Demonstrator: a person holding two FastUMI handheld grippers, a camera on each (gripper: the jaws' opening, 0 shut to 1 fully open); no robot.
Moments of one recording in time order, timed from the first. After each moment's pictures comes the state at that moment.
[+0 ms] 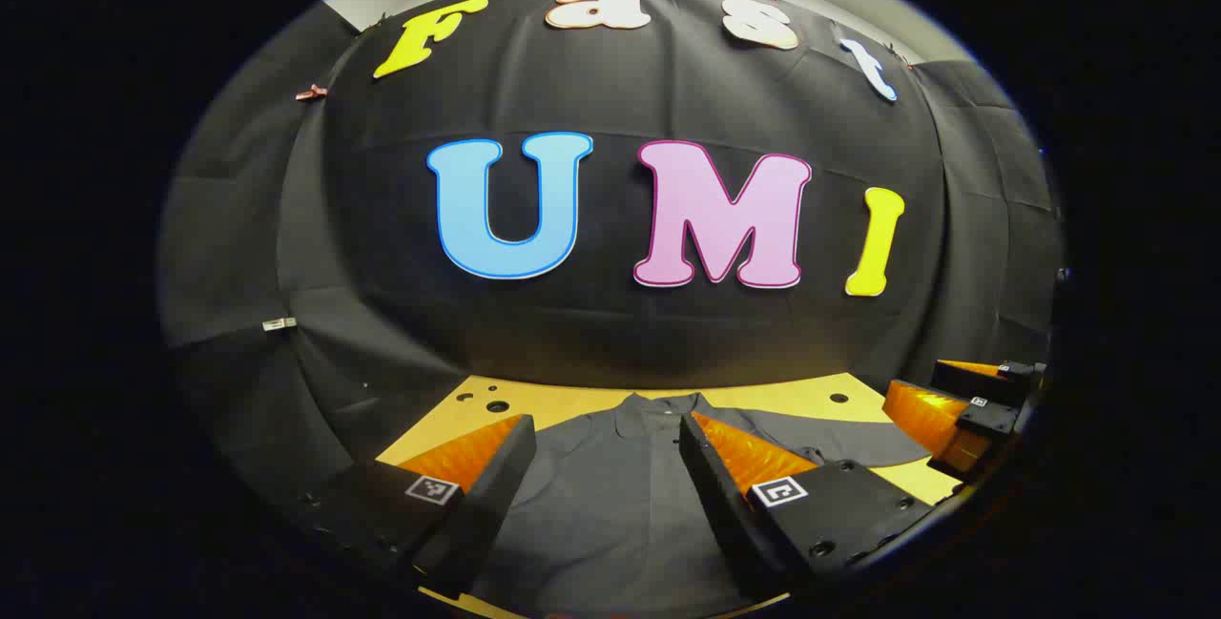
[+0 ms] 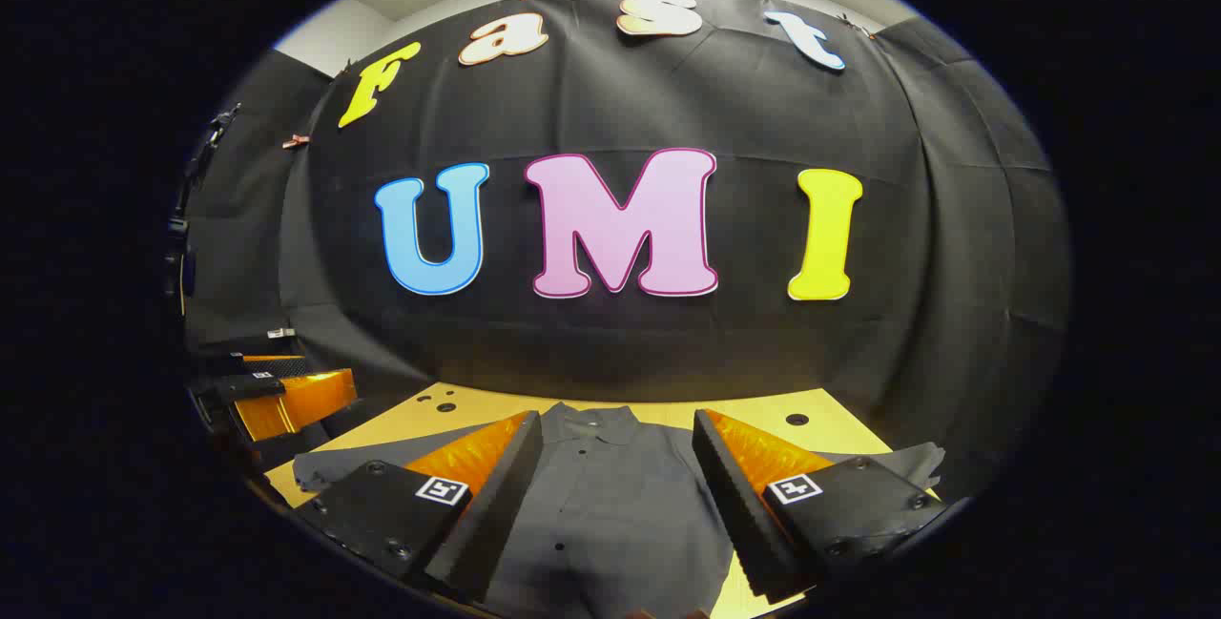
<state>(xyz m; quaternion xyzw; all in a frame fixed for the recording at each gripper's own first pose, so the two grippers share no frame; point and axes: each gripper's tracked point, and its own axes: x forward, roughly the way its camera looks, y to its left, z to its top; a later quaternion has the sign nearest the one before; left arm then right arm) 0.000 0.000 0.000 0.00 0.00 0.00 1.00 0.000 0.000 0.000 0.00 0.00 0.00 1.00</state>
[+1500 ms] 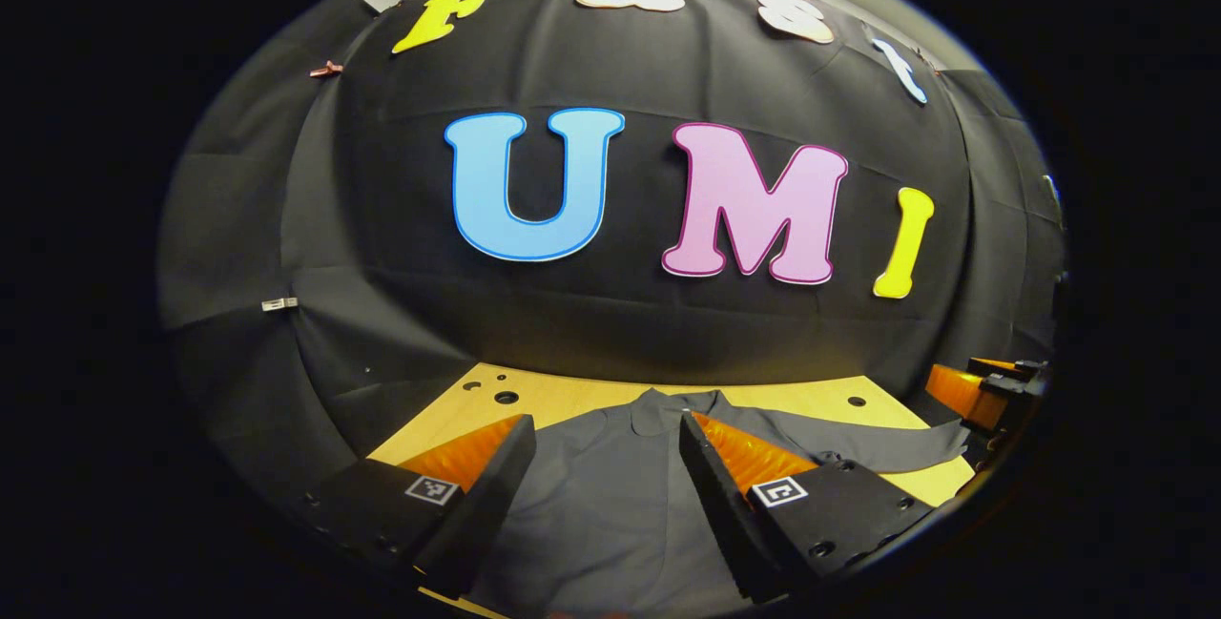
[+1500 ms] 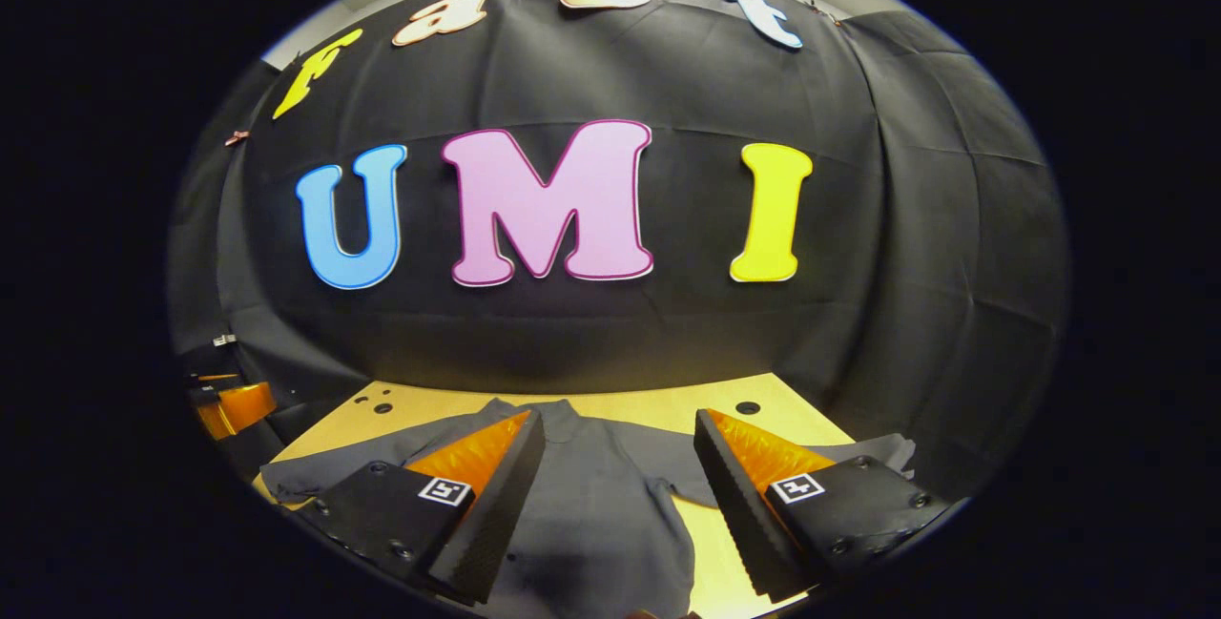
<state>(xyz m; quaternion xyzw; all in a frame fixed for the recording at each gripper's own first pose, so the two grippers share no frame) 0.037 0.029 -0.021 -0.02 0.03 0.01 1.00 0.050 -0.065 -0.012 0.01 0.04 -0.10 0.99</state>
